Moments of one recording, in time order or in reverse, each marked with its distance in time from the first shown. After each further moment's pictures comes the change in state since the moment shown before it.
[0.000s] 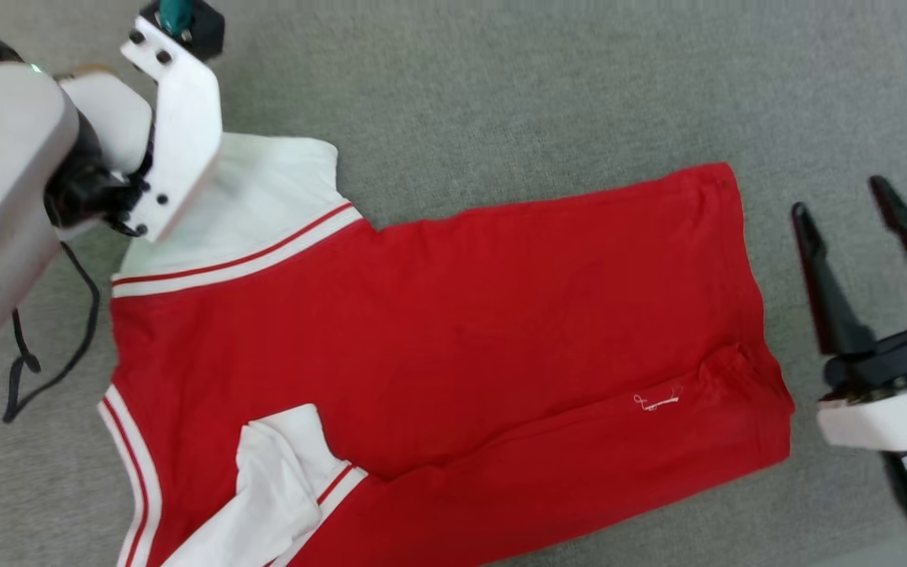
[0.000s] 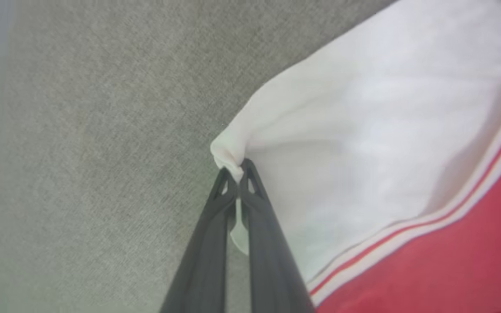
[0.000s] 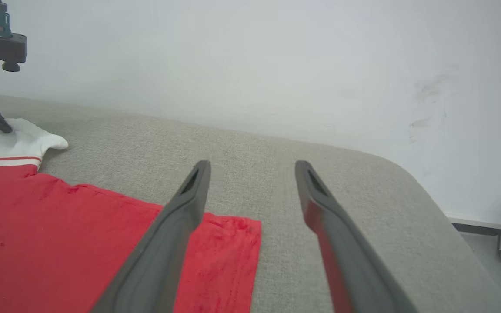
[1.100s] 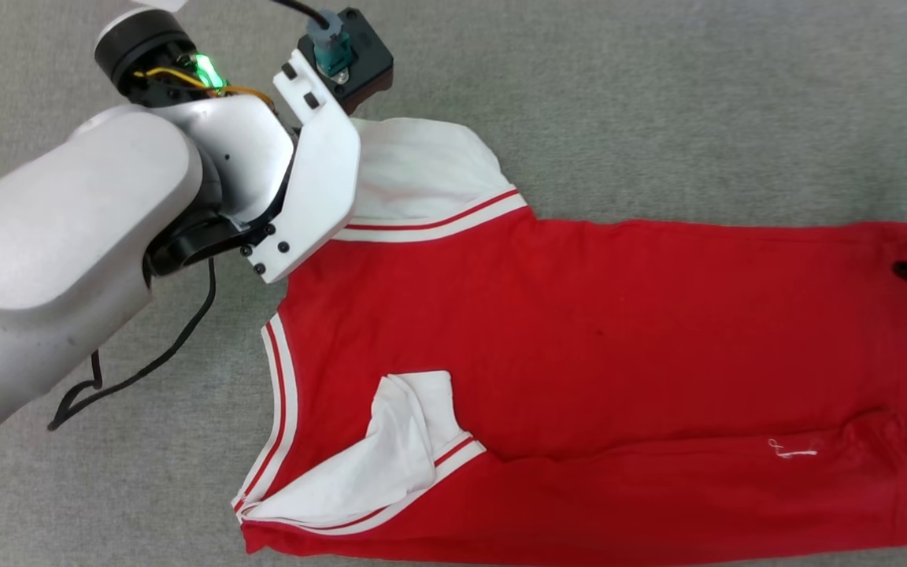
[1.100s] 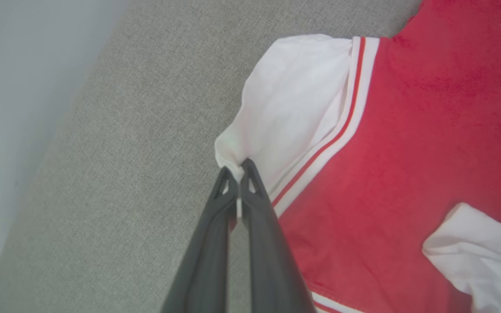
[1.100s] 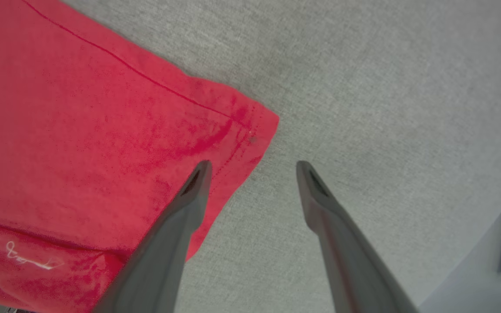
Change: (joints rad) left arm 0.009 -0.022 -0.032 -0.311 0.025 -0.003 -0.252; right arm -0.538 -0.536 0.421 0.230 0.503 0.000 1.251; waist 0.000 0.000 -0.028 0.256
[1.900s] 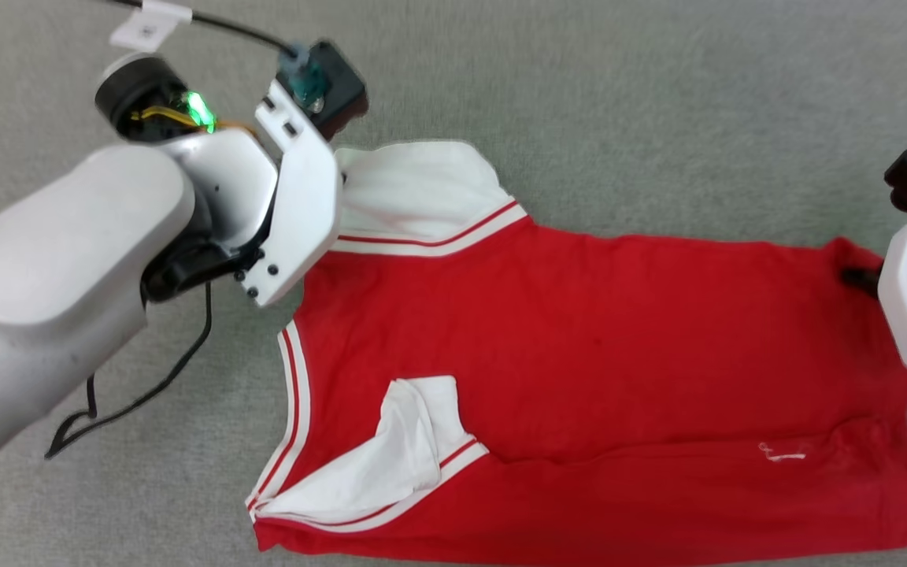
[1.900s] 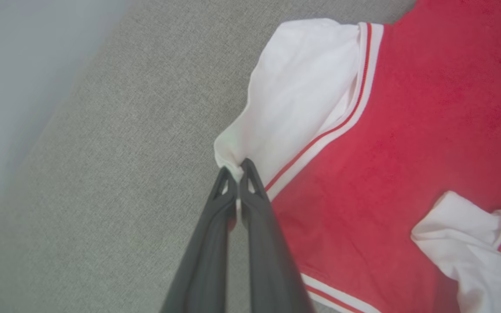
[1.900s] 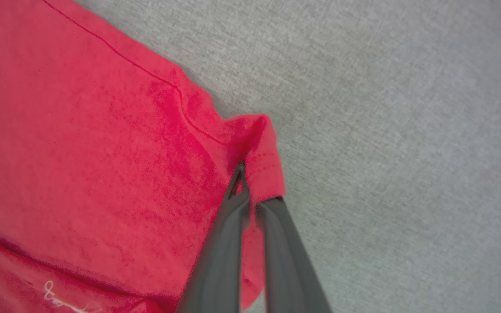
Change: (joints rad) left arm 0.042 0.001 -0.025 0.061 -0.039 0.000 -0.095; right arm 0.022 0.067 0.099 0.121 0.033 0.000 -0.236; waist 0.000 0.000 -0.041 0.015
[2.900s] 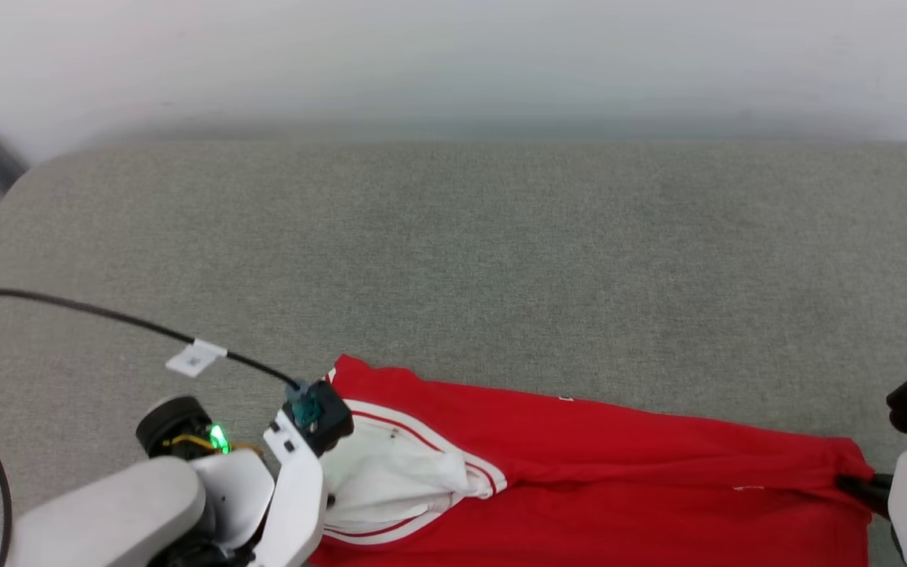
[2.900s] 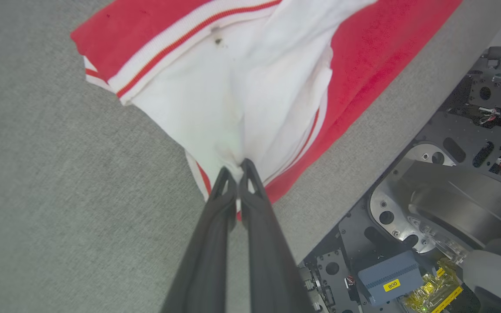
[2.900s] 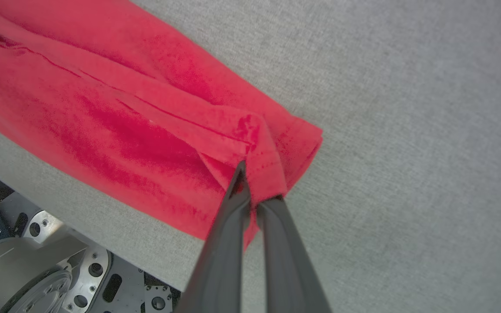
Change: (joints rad) left arm 0.535 0.159 -0.014 -0.266 -0.023 0.068 0.003; right arm 0.473 -0.108 -0.025 -0.106 0.085 0.000 -0.281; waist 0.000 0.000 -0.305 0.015
